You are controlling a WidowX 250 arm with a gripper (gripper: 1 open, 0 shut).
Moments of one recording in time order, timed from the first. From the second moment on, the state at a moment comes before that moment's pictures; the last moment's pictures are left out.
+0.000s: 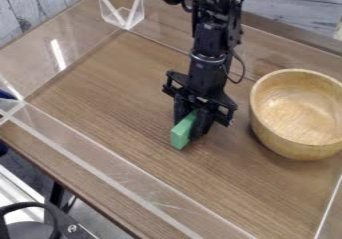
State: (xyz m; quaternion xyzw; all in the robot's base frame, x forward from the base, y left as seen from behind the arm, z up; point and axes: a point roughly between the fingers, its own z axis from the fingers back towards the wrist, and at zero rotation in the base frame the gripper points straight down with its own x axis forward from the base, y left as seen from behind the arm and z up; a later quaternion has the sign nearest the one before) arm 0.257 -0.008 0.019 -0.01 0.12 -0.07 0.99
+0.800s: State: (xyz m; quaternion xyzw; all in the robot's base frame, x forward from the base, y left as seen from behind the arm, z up) arm 0.253 -0.018 0.036 -0.01 0.13 -0.08 0.99
